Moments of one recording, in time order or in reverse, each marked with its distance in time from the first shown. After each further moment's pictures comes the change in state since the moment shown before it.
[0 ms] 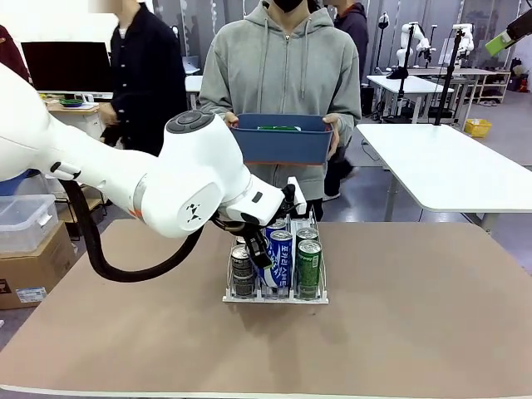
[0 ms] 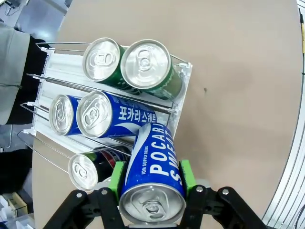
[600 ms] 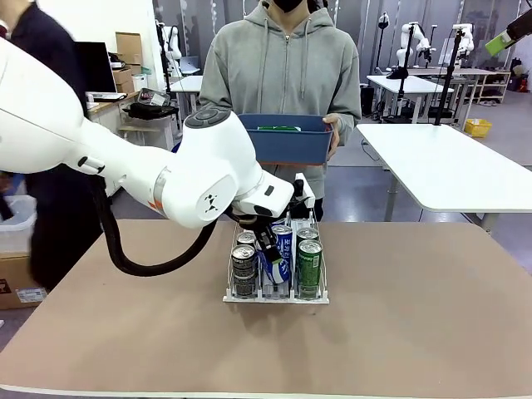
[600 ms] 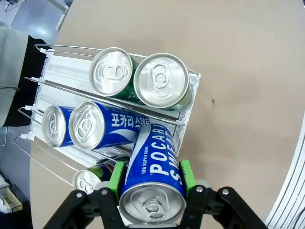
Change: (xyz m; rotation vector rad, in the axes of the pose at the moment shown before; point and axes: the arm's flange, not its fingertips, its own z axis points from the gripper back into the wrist) left arm 0.017 0.016 -0.017 -0.024 0.010 0.027; right arm 0.000 0.000 0.000 0.000 0.000 0.000
